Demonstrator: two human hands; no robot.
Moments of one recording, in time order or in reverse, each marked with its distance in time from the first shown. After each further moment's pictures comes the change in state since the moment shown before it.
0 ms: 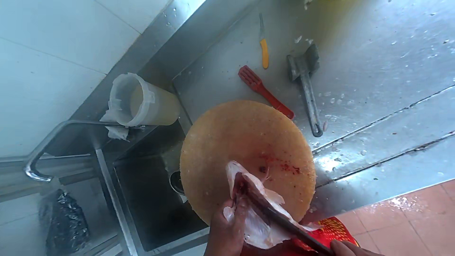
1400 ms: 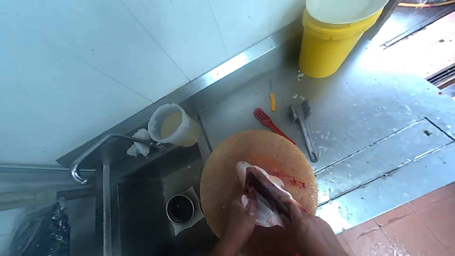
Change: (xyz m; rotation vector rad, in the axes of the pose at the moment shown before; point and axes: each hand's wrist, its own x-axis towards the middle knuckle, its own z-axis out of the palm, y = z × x) left_hand 0.038 0.008 -0.021 0.098 -0.070 0.235; right_hand 0.091 -0.106 0.009 -0.164 0.277 0.268
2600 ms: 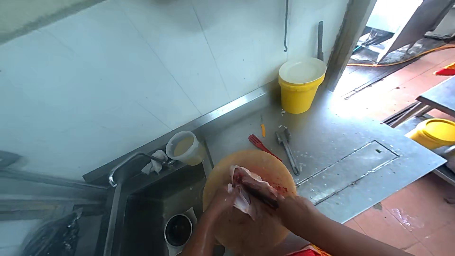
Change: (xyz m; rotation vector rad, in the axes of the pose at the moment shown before) left_hand 0.034 0.021 -0.051 0.219 -0.132 0.117; right_hand -0.011 -0.009 -0.076 -0.242 -0.273 -0.066
